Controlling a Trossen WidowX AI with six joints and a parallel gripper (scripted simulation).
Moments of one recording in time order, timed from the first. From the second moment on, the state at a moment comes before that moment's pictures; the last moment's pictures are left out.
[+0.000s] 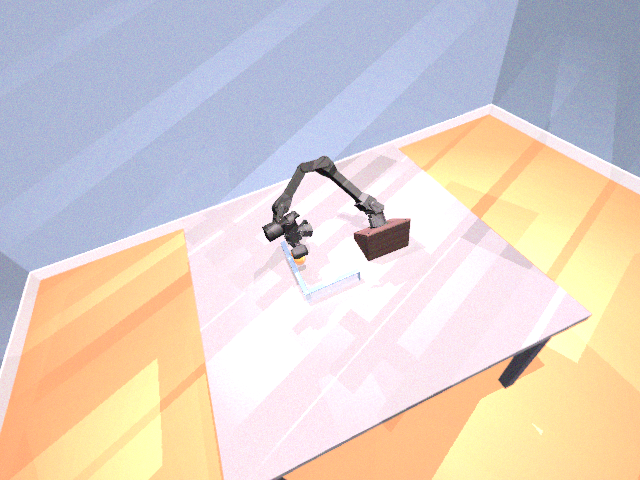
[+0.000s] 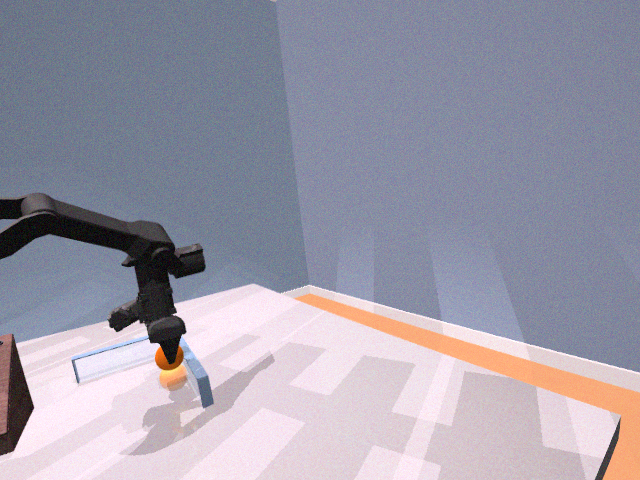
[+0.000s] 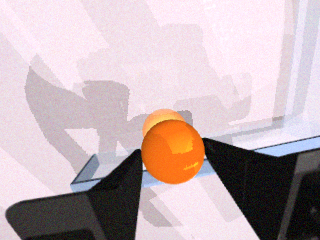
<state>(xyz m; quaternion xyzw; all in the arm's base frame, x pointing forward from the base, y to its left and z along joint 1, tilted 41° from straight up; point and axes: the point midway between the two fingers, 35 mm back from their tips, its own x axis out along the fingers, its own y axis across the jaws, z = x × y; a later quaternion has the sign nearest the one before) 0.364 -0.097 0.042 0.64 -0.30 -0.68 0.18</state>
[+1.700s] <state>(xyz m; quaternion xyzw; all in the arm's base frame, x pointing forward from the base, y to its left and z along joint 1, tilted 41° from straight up) 0.370 -0.071 0.070 0.65 -0.30 -0.67 0.19</state>
